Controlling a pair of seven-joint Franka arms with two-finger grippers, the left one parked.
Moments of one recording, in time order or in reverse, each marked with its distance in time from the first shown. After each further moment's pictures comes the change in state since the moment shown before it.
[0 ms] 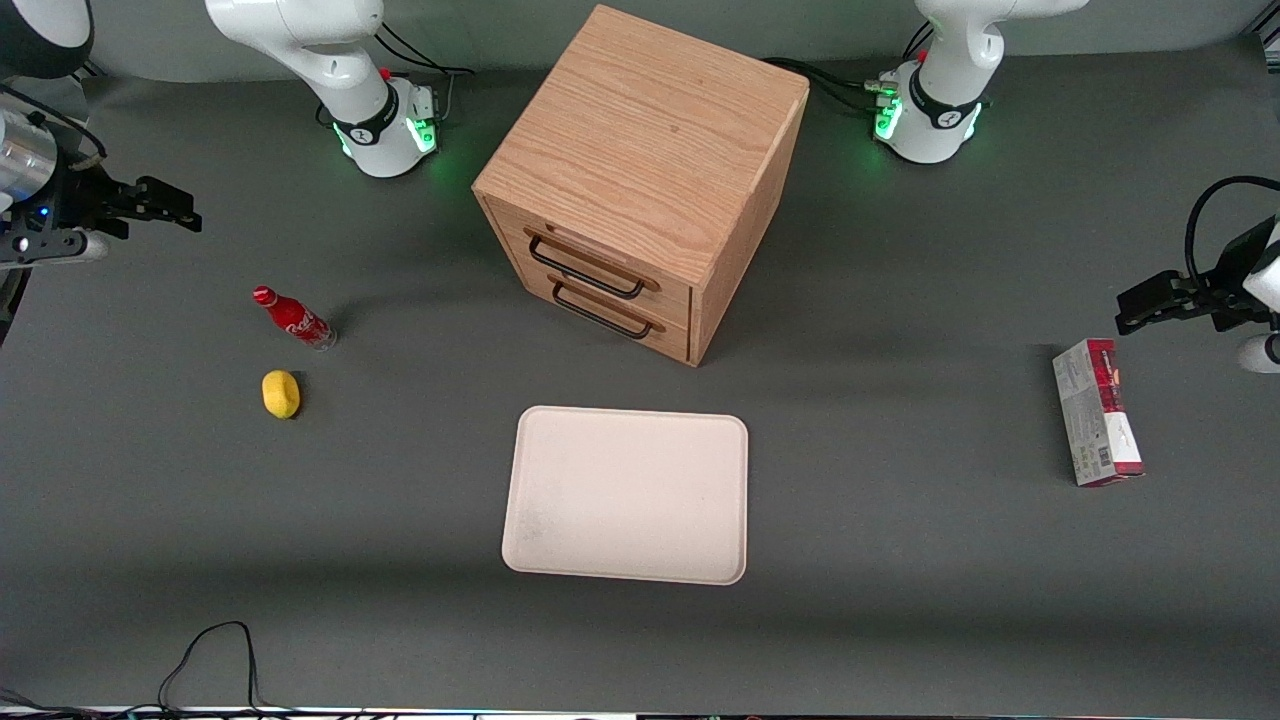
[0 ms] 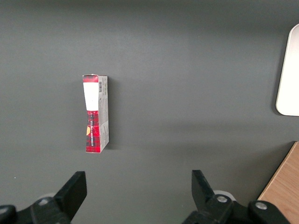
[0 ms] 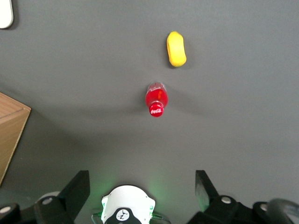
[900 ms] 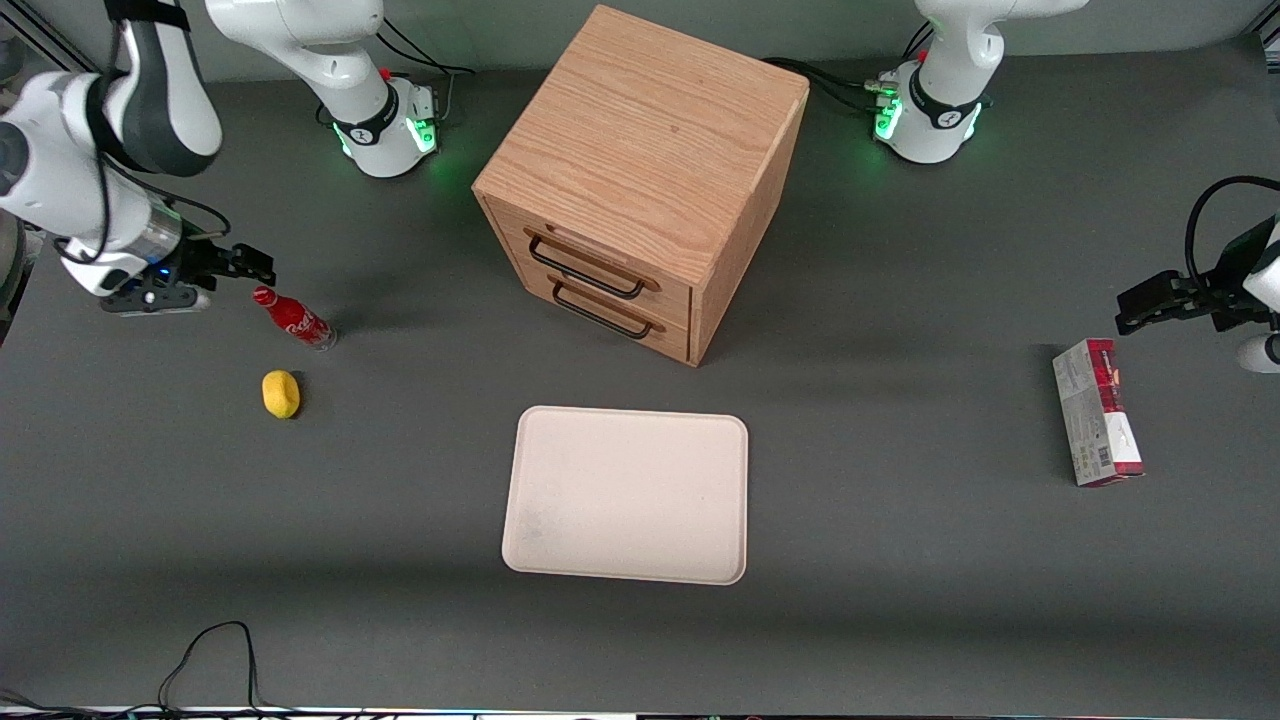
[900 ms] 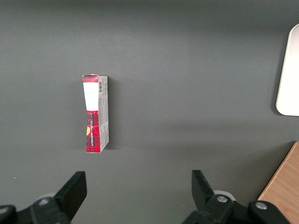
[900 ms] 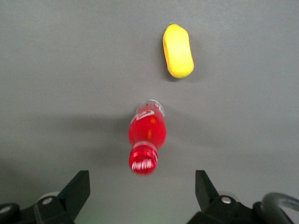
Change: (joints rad) arm 0.001 0.064 -0.061 -0.442 -0.013 0.588 -0.001
